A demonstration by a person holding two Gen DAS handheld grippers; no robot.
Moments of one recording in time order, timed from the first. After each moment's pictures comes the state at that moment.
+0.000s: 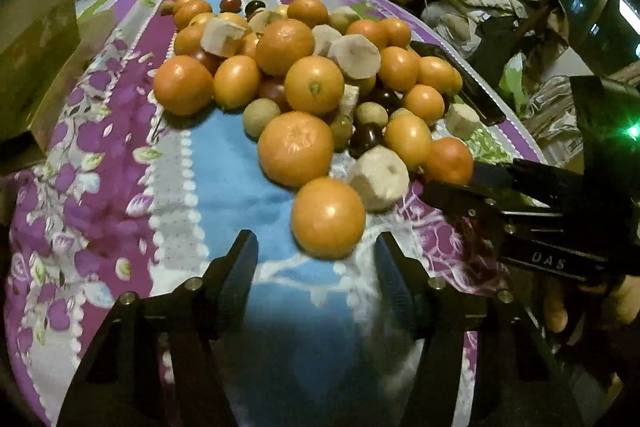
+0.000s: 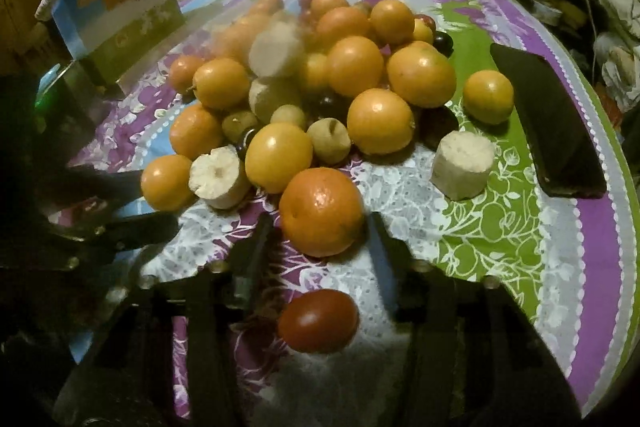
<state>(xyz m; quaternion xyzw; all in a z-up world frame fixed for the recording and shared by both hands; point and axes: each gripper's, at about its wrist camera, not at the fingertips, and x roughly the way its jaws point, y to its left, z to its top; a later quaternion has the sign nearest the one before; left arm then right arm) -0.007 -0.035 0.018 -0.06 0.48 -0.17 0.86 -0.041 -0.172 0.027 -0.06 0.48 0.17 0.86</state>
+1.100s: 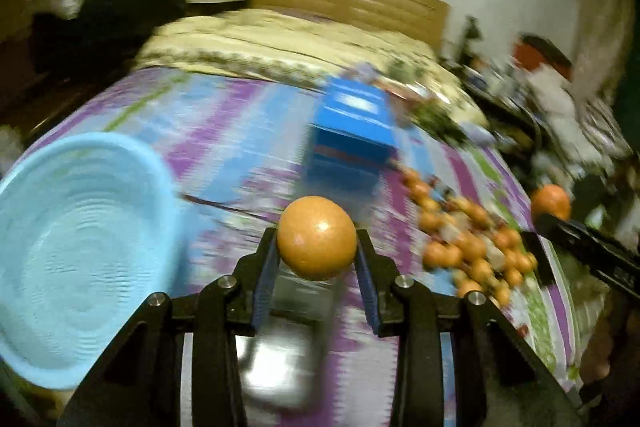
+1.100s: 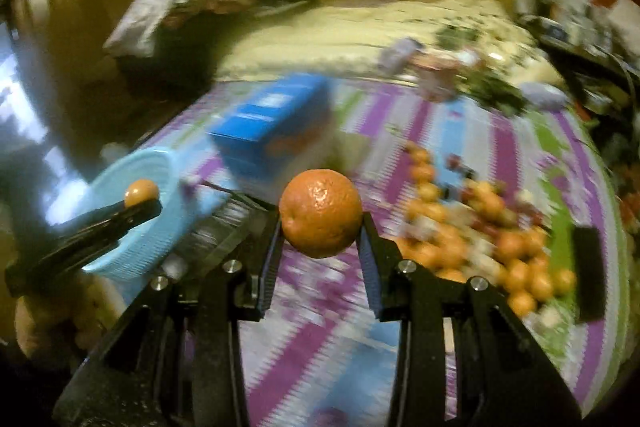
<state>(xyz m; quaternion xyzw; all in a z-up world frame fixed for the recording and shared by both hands) -0.092 0.214 0.198 -0.15 0.34 0.10 0.92 -0.052 0.014 0.199 -0.03 0.38 0.29 0.88</state>
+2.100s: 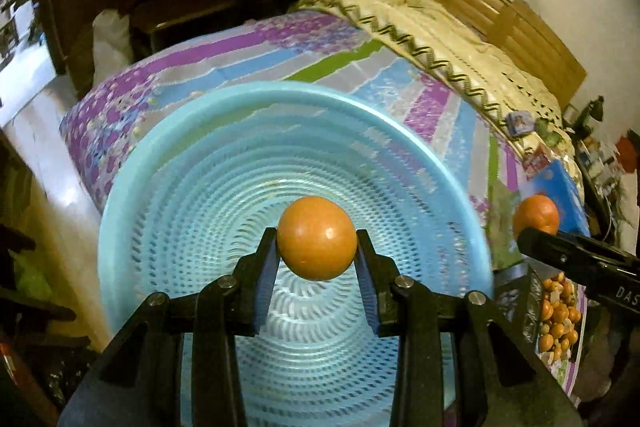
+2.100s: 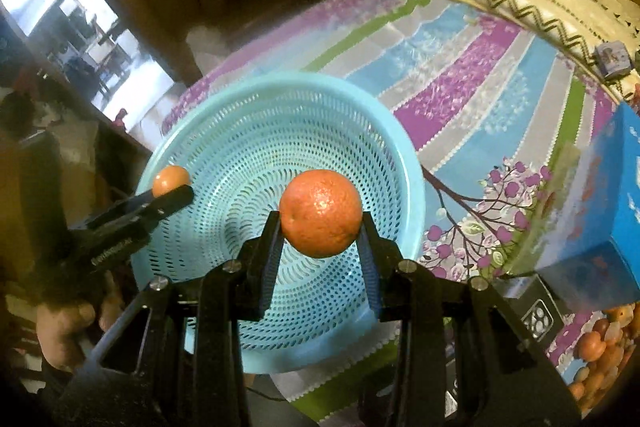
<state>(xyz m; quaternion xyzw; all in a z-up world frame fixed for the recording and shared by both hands) -0.185 0.474 0.156 -0.29 0.39 0.26 0.83 -0.044 0.322 0.148 -0.15 0.52 0.44 0.72</state>
